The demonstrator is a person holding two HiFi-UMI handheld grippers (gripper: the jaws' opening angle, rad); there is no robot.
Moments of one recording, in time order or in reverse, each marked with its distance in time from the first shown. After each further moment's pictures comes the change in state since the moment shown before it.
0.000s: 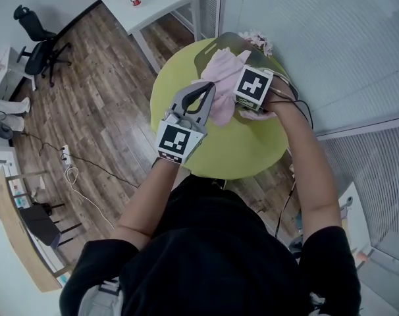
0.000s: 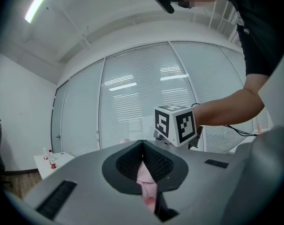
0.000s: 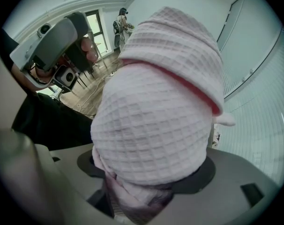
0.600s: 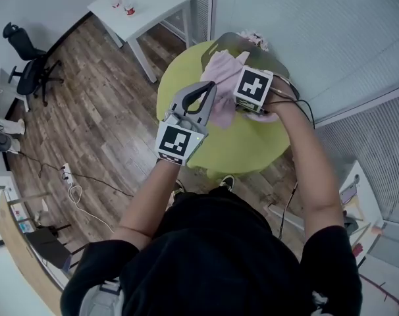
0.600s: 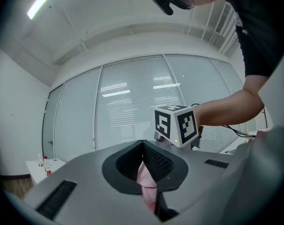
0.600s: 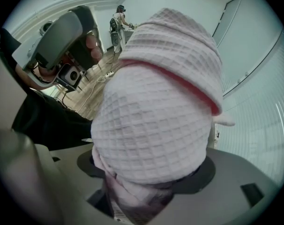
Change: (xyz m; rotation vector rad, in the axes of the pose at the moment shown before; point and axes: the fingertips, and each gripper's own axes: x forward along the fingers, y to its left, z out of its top) left arm -0.055 0.032 0.025 0.009 -0.081 -0.104; right arm -0.022 0.045 0.048 0.076 0.036 -0.042
